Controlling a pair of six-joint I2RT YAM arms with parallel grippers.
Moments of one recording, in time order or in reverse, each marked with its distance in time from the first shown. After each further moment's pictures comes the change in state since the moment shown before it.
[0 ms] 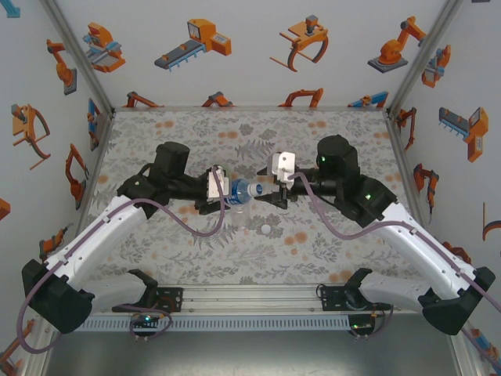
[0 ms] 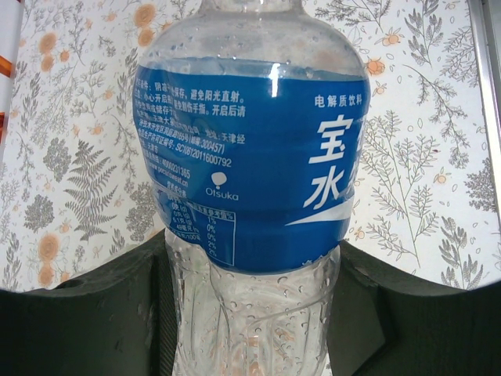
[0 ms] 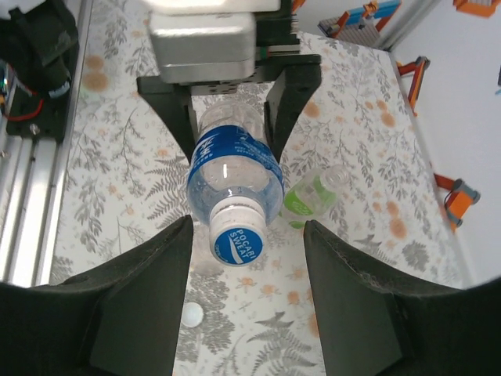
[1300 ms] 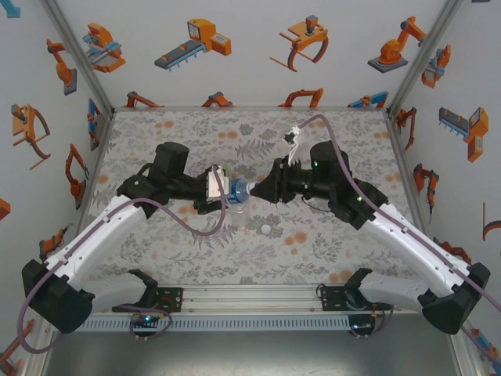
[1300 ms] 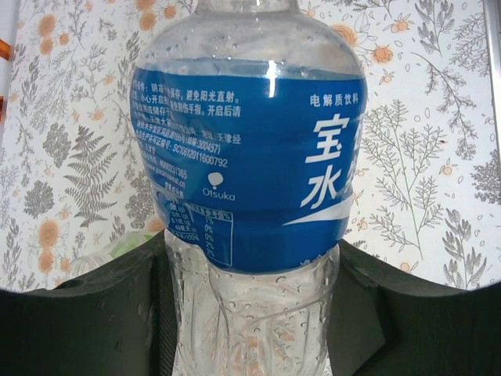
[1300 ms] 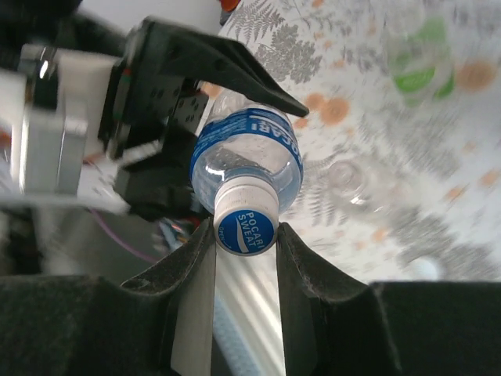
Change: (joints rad) left arm 0.006 0.000 0.000 -0.016 -0.027 0.003; right arm 0.003 0.007 -0.085 0.048 0.295 1.199
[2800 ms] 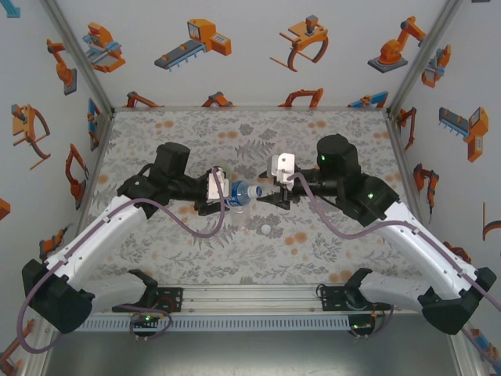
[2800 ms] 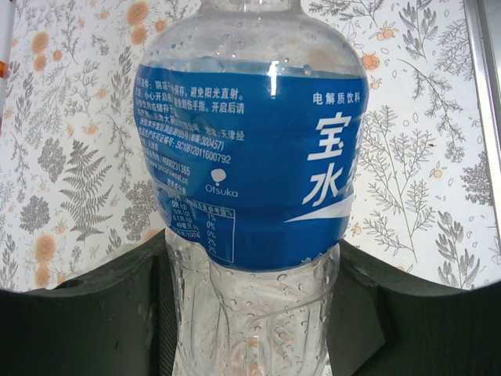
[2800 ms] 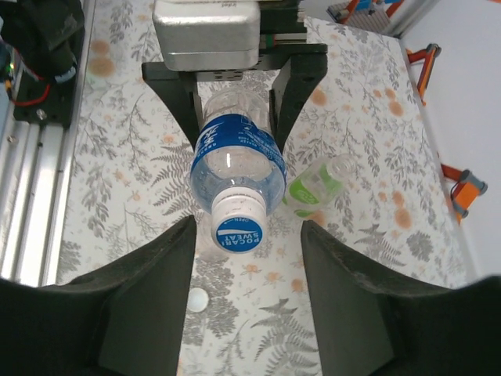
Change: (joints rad) left arm -0.006 0.001 0.000 -0.004 0.031 0.016; right arm -0.002 0.005 0.120 -0.123 -0.287 -1.220
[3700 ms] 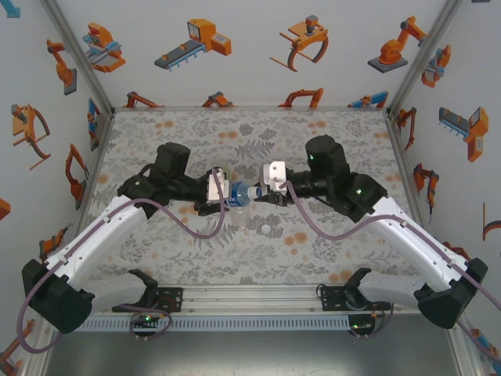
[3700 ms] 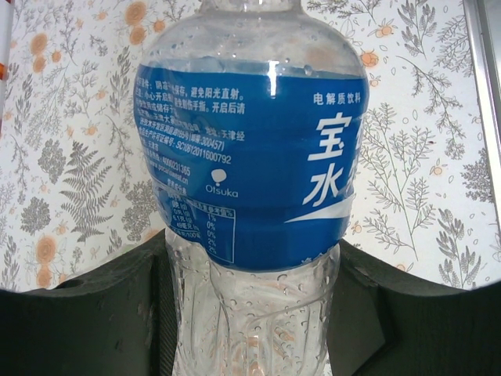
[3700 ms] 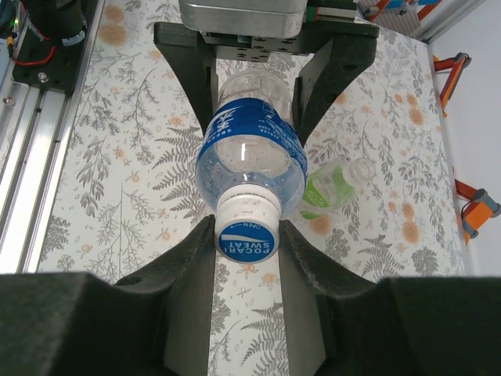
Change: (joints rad) left arm 0.000 0.000 0.000 -0.007 -0.001 0.011; right arm 0.000 0.044 -0.031 -0.007 -0.051 -0.109
